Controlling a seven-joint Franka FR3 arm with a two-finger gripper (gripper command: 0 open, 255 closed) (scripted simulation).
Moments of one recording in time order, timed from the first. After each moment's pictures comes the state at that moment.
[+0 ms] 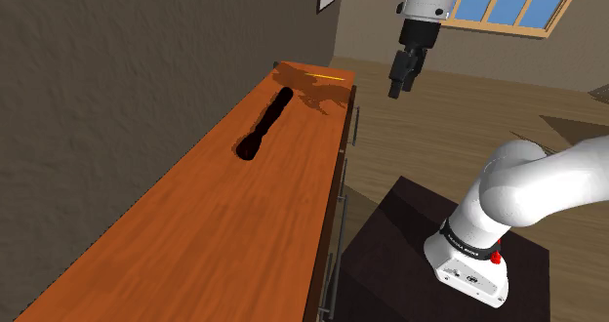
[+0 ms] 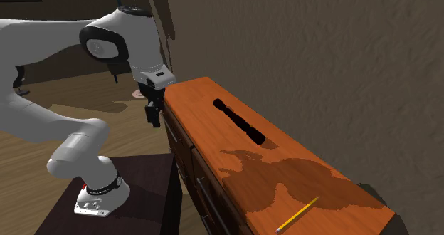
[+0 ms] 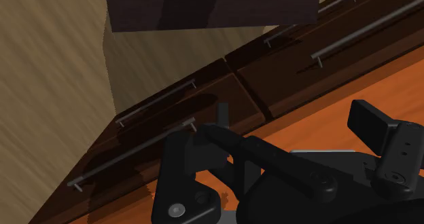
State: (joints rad) arm -0.02 -0.78 -0.03 -2.34 0.09 1.51 -0.04
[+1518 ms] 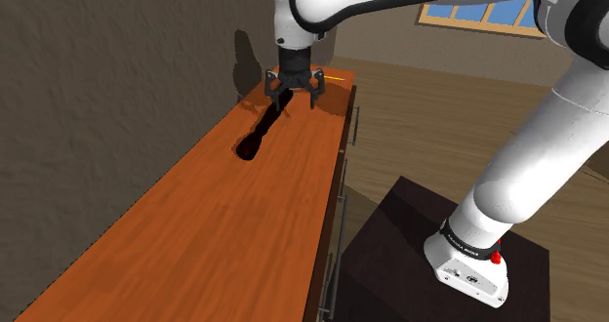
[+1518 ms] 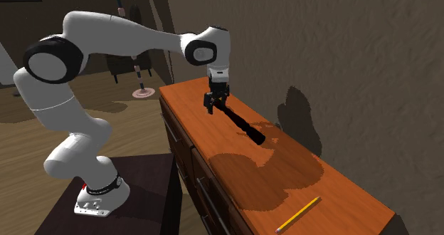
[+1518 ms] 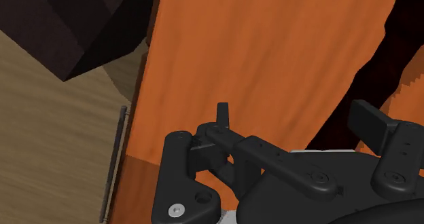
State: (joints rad) arm -0.14 -0.06 0.43 -1.89 0.01 1.79 1.03
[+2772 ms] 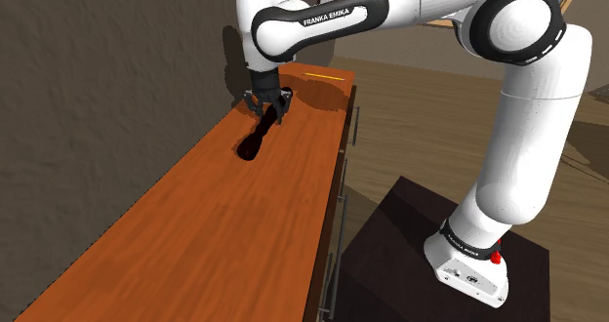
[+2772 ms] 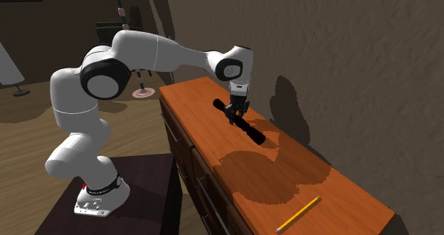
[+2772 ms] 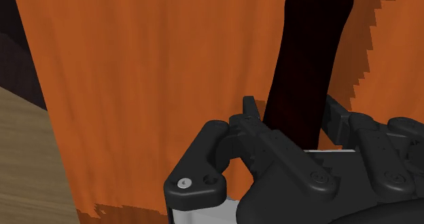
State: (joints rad) arm -0.09 0.30 0.42 -1.64 -0.18 1.82 1.39
